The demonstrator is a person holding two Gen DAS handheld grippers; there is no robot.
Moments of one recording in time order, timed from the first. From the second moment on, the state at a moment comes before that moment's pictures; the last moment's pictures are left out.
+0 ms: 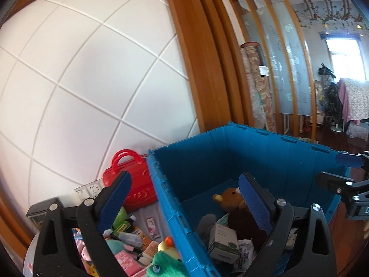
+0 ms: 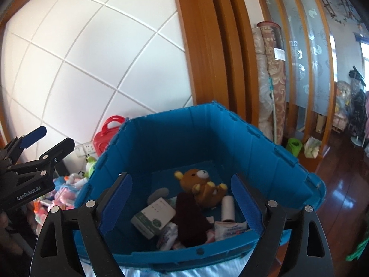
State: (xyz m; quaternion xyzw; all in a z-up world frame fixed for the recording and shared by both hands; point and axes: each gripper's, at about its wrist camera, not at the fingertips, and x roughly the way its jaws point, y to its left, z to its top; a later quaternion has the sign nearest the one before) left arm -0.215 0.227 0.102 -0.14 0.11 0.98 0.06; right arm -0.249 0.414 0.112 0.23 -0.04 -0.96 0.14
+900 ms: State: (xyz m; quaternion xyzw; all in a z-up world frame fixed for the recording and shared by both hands) left arm -0.135 -0.065 -0.019 -0.24 0.08 0.95 -0.18; right arm -0.195 0.185 0.076 0.25 0.02 -0.91 0.33
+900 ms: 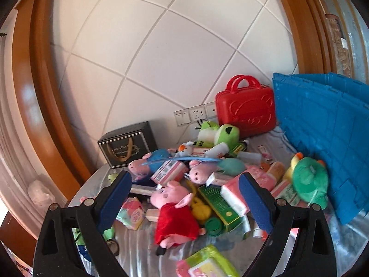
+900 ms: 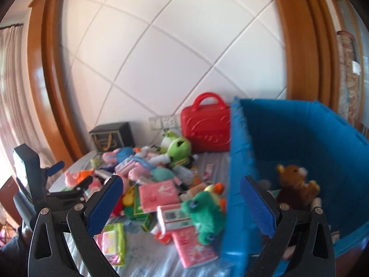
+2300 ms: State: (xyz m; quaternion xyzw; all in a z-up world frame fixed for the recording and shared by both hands) left arm -0.229 -0.182 -0.154 -0.37 0.07 0.92 -0.10; right arm -0.315 -0.080 -0.087 0.34 0.21 -0.79 0.47
